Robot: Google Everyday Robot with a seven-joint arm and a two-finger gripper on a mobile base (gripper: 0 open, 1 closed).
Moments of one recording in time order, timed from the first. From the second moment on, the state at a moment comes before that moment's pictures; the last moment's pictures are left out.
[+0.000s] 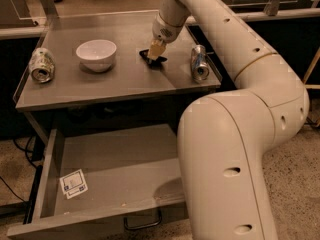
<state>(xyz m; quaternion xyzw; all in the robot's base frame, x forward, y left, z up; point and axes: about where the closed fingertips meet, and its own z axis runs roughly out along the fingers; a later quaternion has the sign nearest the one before) 0.776 0.010 0.852 -0.65 0.73 0.06 0.22</state>
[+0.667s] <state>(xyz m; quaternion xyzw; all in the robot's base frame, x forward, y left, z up) 0.761 0.016 0.894 -0.66 0.71 0.03 0.26</state>
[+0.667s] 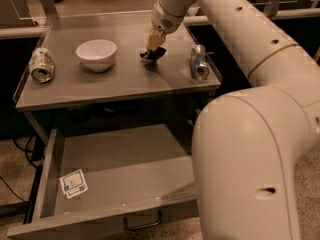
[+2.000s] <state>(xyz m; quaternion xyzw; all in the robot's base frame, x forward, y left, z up) 0.713 0.031 0.966 -0.67 0.66 -0.03 0.34</state>
